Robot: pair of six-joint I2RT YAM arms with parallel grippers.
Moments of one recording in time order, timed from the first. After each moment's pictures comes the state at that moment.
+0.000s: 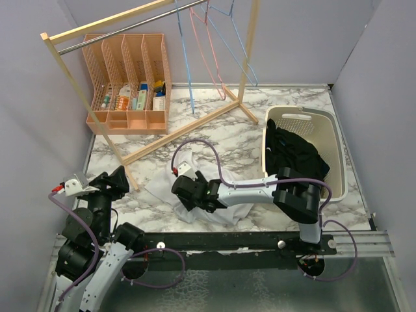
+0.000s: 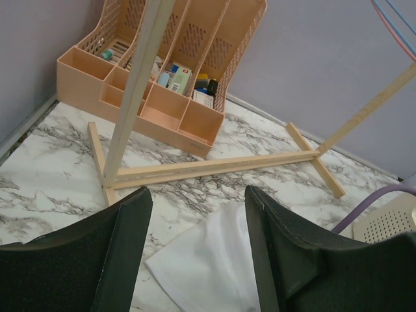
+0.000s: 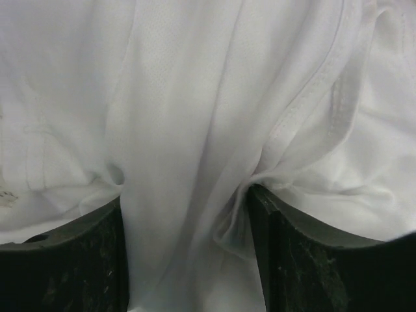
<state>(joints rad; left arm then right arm) -0.46 0.01 0.69 -0.65 -0.58 -0.42 1.27 1.95 1.27 -0.32 0.48 0.44</state>
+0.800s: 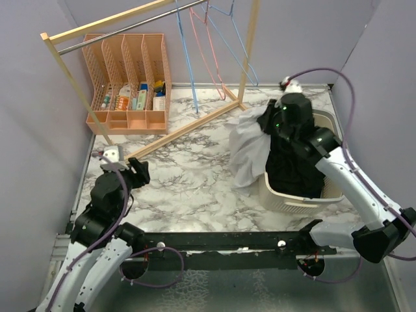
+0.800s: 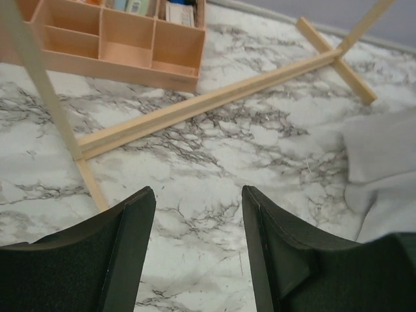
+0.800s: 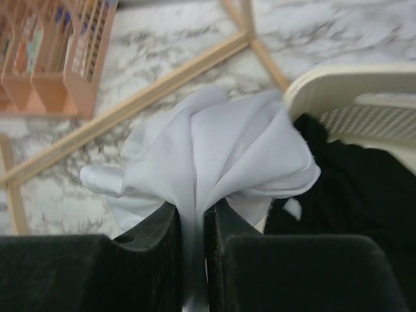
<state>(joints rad) -0.46 0.28 0.68 -0.61 -0.42 -0.37 0.58 1.24 1.27 -0.52 0.23 0.40</state>
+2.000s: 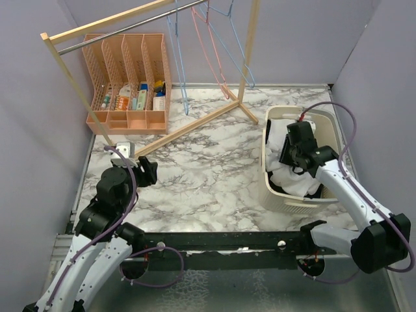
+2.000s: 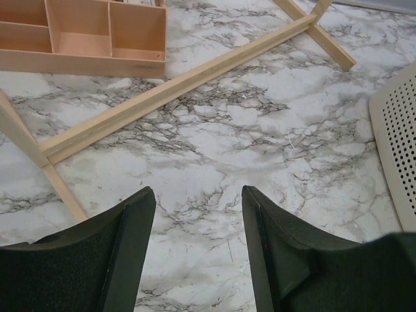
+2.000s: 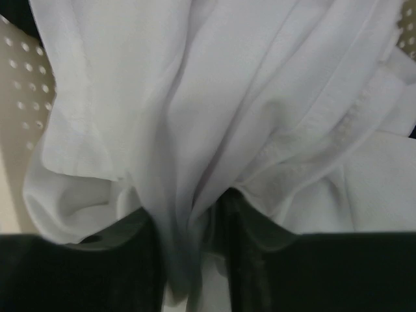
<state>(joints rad) -0.46 0.39 0.67 -0.57 -0.26 -0.32 0.32 1.14 0.94 -0.67 0.33 0.46</state>
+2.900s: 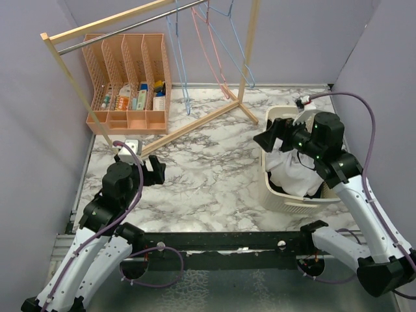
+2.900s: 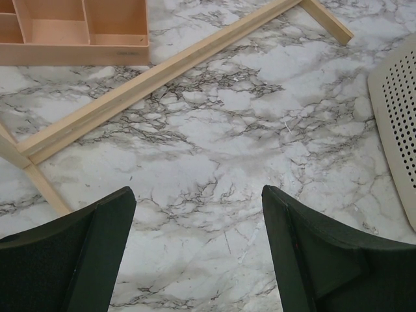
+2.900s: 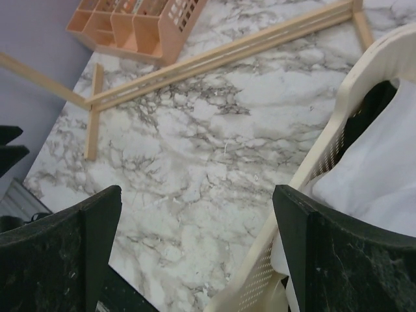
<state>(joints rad) -0.46 0.47 0.67 -0.55 -0.19 -0.31 0.32 0.96 1.07 -0.41 -0.30 0.33</state>
